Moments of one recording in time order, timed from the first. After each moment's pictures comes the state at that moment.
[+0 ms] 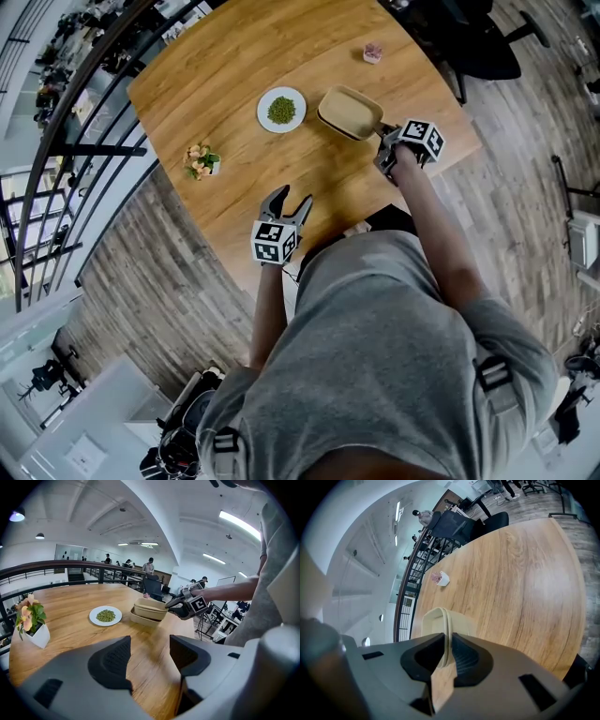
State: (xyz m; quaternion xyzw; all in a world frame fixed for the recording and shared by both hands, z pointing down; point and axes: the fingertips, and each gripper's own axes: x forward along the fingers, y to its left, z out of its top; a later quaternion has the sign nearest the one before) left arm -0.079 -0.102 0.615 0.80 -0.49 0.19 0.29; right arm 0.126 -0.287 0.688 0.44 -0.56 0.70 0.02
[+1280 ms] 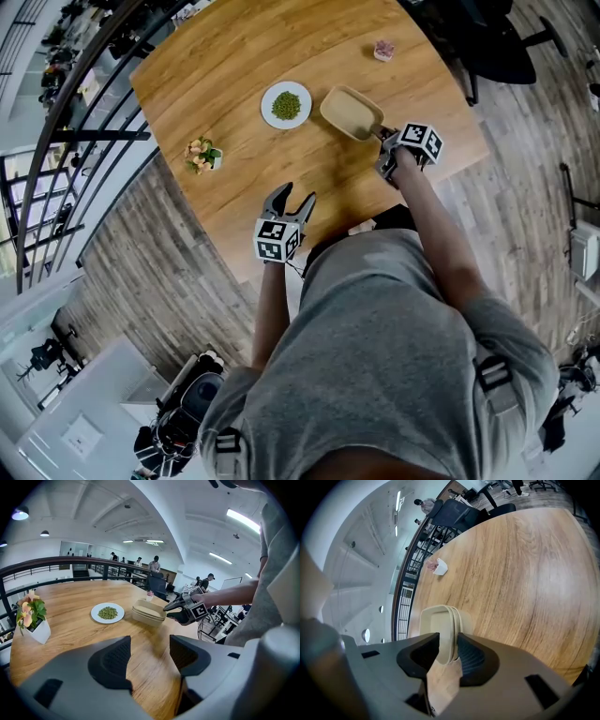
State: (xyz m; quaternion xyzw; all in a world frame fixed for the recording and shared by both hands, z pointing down) left arm -0.075 -0.116 0.625 0.78 -0.51 0.19 0.31; right arm 0.109 -0.293 0.722 0.41 -0.57 0.71 0.06
